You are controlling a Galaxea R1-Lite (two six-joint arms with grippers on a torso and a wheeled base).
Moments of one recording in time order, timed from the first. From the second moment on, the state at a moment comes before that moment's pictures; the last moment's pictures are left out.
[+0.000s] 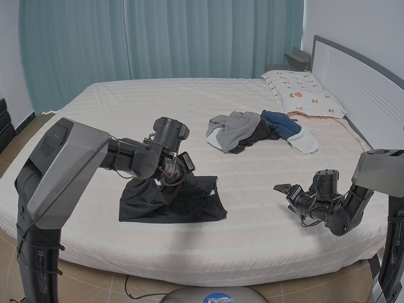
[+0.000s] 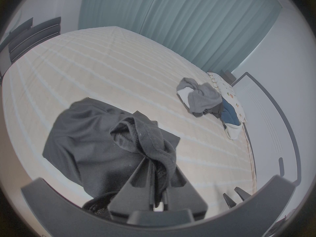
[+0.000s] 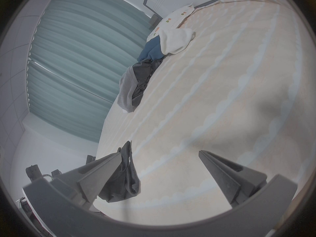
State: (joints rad) left arm -0.47 2.33 -1.65 0.07 0.16 -0.79; right arm 0.22 2.29 -0.68 -1.12 0.12 0.95
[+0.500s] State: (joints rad) left arm -0.54 2.47 -1.79 0.12 0.20 -0.85; right arm 0.23 2.29 -0.68 -1.12 0.12 0.95
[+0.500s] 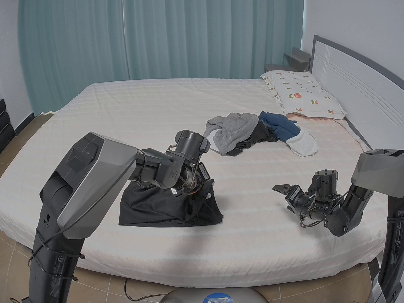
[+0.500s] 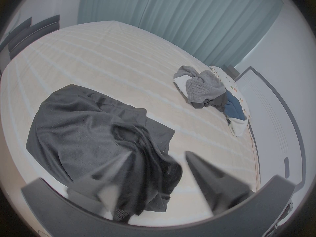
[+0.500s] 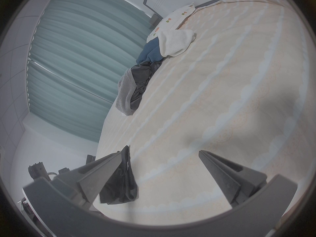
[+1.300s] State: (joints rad) left arm -0.37 2.29 -1.52 0.14 0.00 -0.99; right arm 0.23 2.30 -0.67 -1.12 0.12 0.95
